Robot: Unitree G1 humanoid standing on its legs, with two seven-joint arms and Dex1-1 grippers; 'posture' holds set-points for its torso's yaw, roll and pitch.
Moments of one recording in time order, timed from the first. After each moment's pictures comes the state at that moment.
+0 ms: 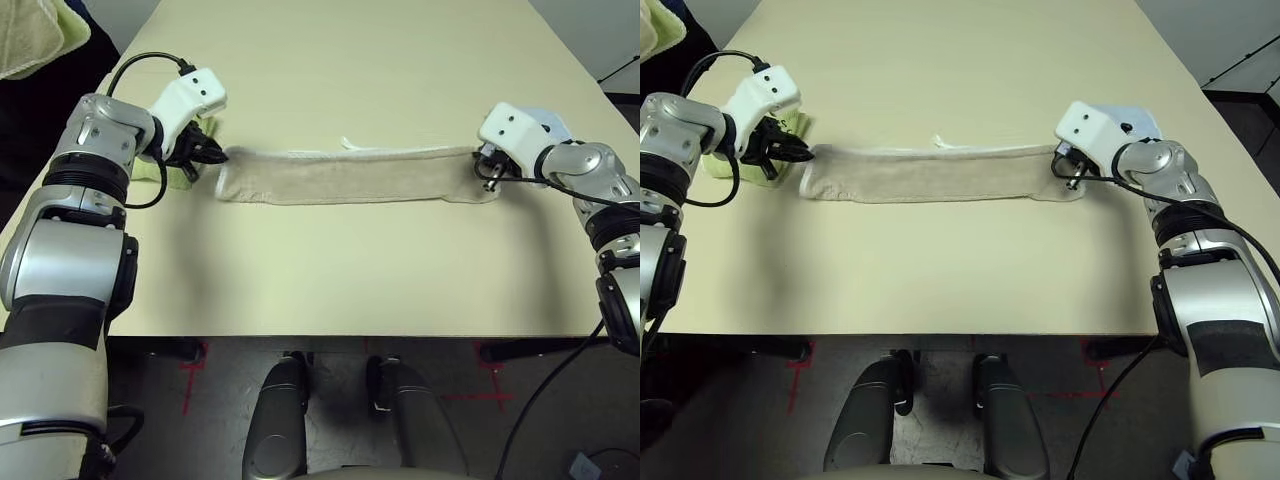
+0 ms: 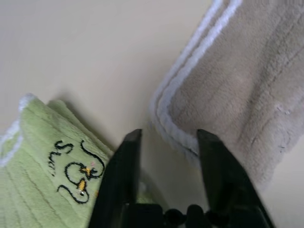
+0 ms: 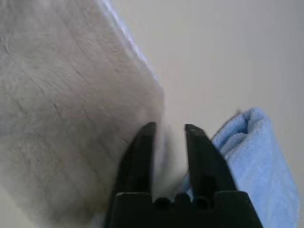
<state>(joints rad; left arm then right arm) -1.35 0.71 -0.29 1.23 0.24 0.08 -1.06 -1.09 -0.68 0.19 1.14 -0.30 -0.23 0.68</state>
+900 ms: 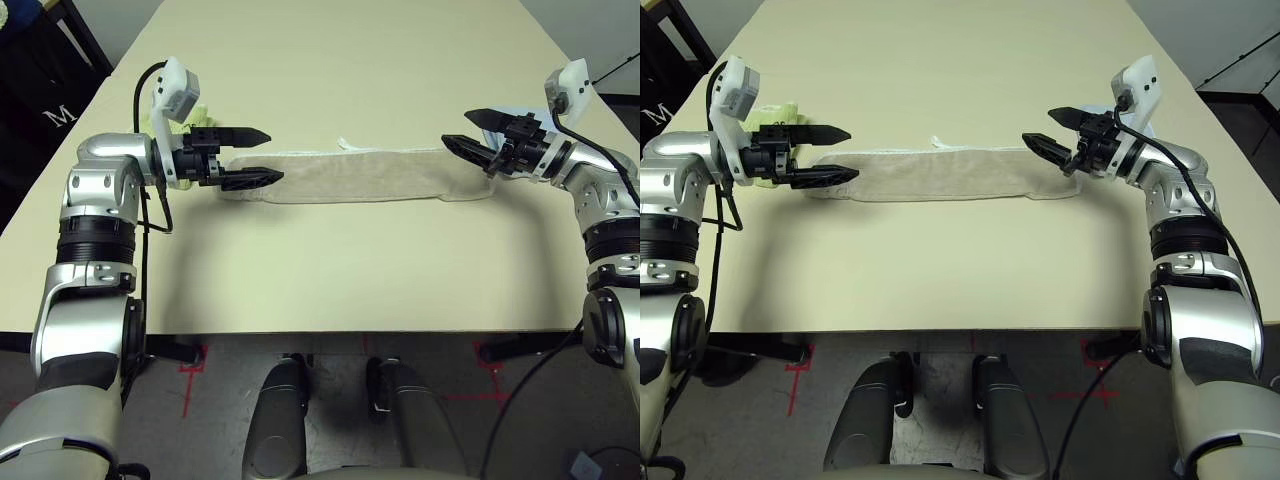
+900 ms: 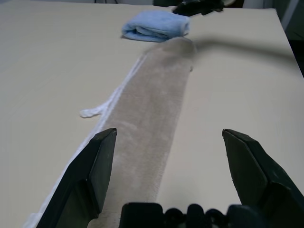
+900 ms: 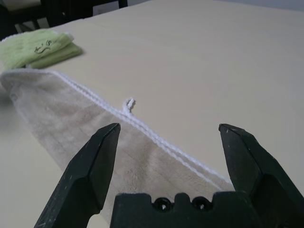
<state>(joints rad) -0.88 0.64 0.06 0.59 -0.25 0.10 -1.45 -0.95 -0.57 -0.17 0.82 0.29 0.12 1.02</state>
